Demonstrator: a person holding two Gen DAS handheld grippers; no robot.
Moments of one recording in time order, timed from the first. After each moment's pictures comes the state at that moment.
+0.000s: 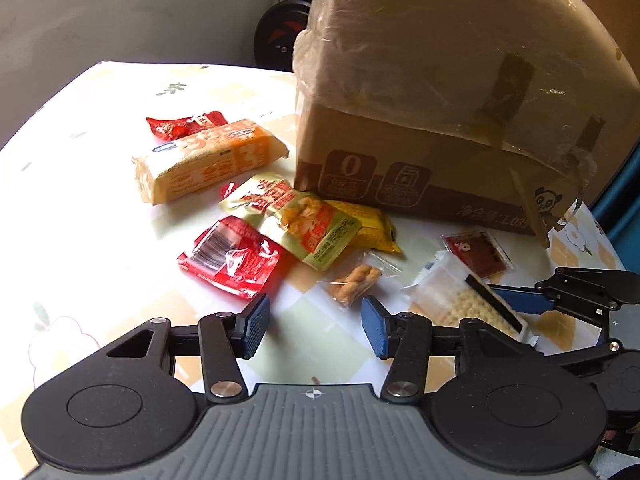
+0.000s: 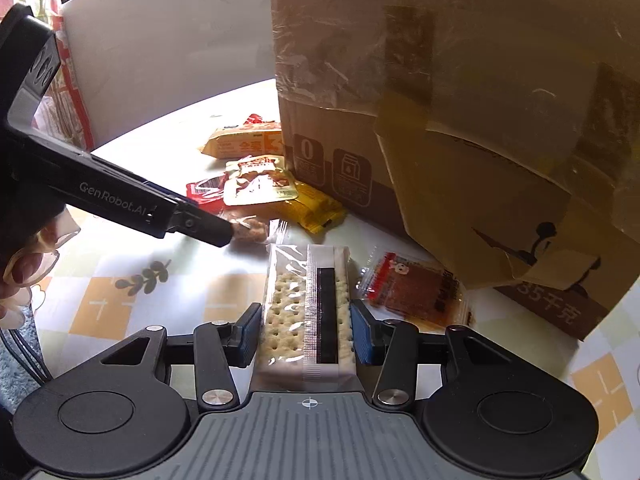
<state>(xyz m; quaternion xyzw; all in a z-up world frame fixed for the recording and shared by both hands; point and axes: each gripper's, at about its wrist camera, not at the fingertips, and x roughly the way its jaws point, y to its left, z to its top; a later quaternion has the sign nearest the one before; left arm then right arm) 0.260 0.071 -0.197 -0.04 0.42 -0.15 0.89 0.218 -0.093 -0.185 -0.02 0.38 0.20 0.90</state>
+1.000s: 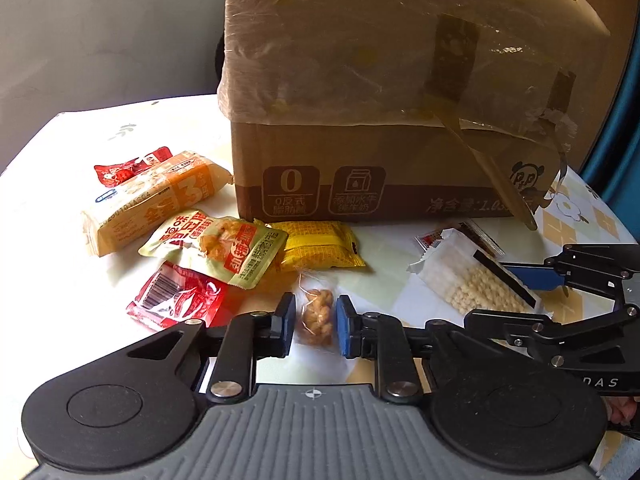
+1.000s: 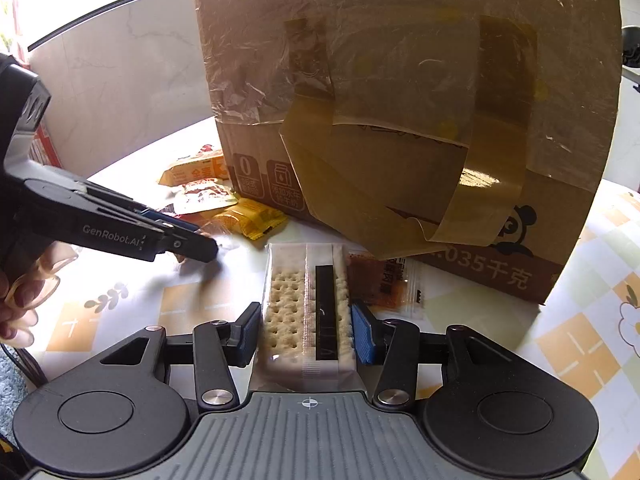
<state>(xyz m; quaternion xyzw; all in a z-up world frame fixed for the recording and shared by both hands) 0.267 0.020 -0.211 0.04 0.39 -0.18 0.90 0.208 -0.124 -0.196 0.03 0.34 0.16 0.93</state>
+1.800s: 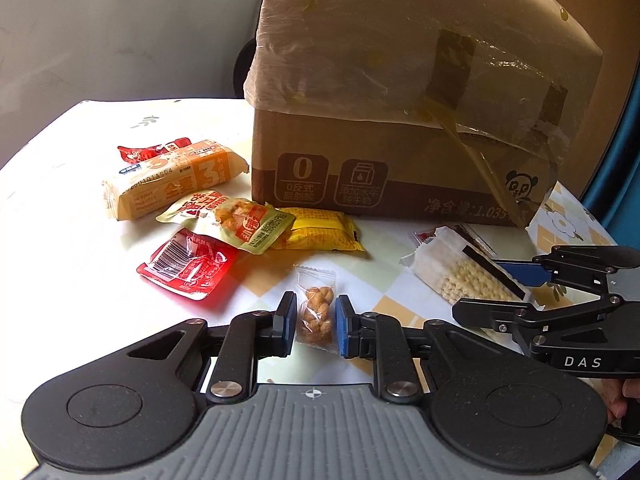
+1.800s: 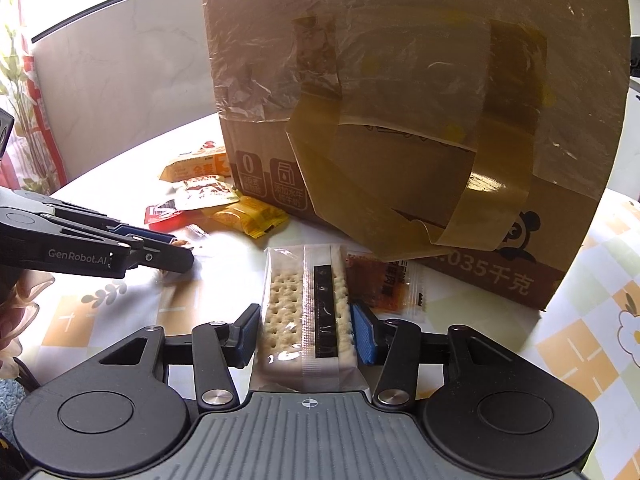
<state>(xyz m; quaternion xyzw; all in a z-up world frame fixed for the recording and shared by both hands) 0.241 0.032 -0.215 0.00 0.36 -0.16 0.92 0.208 -0.121 -0.196 0.02 0.34 0.17 0.93</state>
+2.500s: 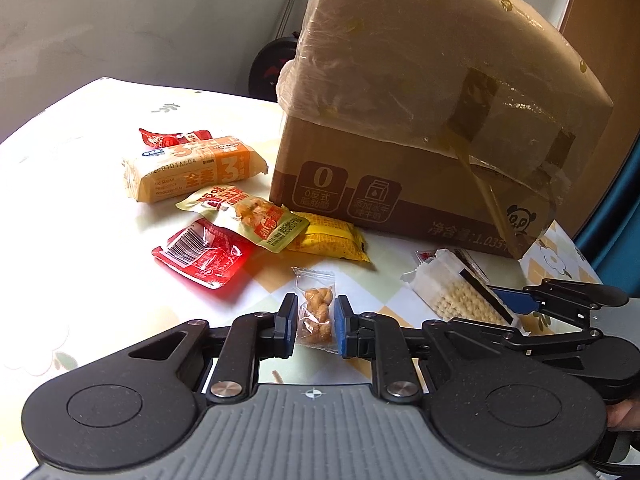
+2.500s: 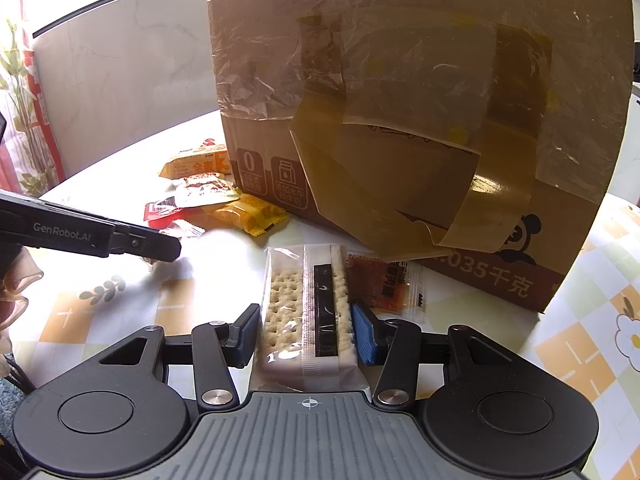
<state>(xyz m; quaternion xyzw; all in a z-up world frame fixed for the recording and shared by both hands) 0.234 0.051 -0.208 -0.07 0.36 -0.15 0.92 0.209 -0.119 -0.196 0.01 0.34 0.16 0.93</state>
